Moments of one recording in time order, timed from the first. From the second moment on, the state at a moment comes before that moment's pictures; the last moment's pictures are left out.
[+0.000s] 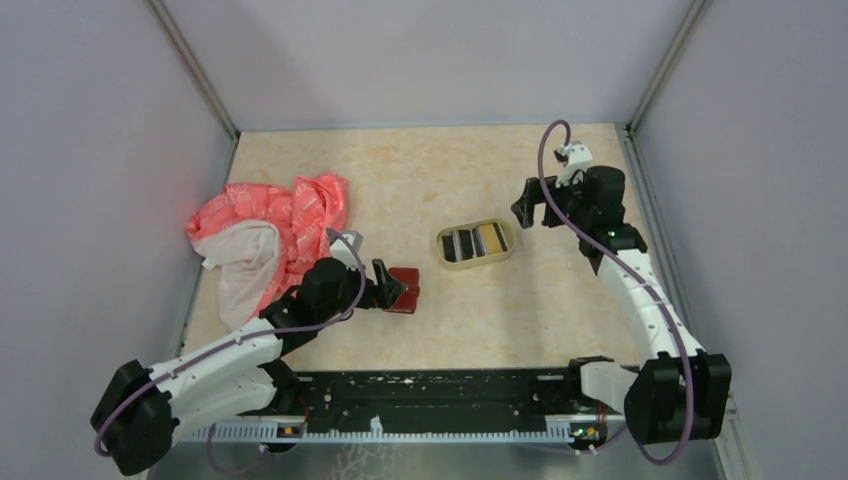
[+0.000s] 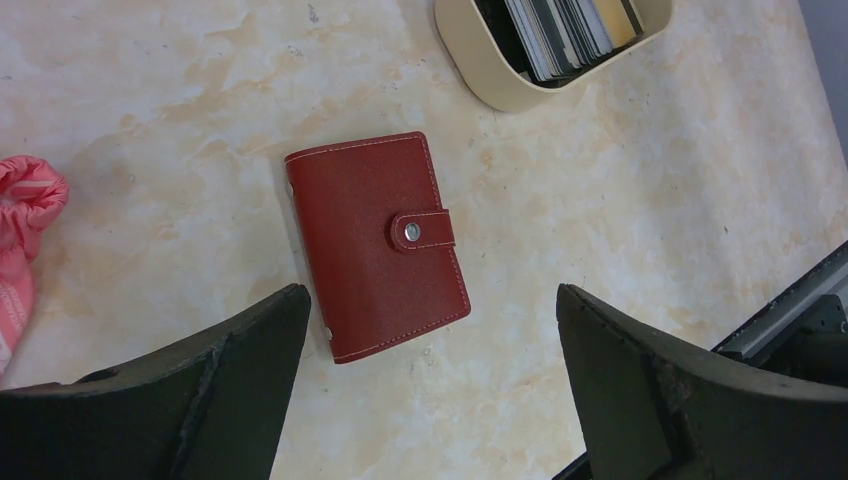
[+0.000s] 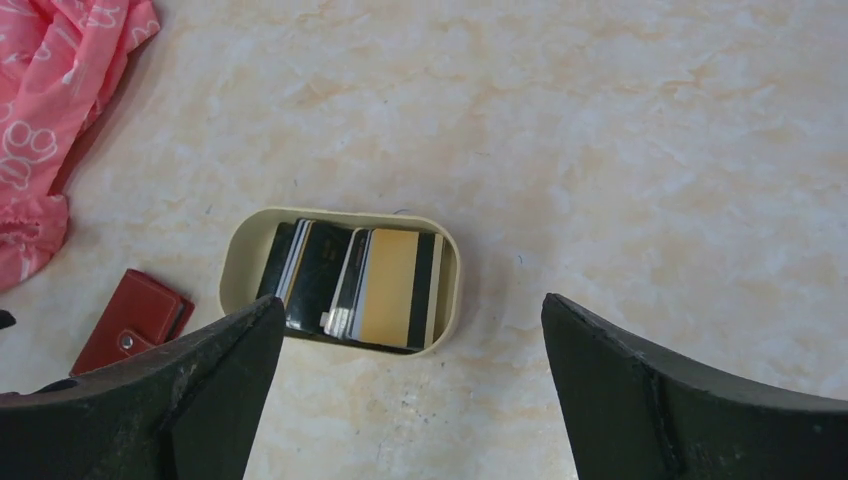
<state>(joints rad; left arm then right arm) -0.77 0.91 0.39 0.06 -0.11 -0.59 0.07 1.13 0.89 -0.22 -0.38 0.02</state>
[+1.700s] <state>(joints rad) -0.74 1.34 0.48 0.09 -0.12 -0.76 0.51 1.23 0.76 -0.42 -0.84 -0.71</state>
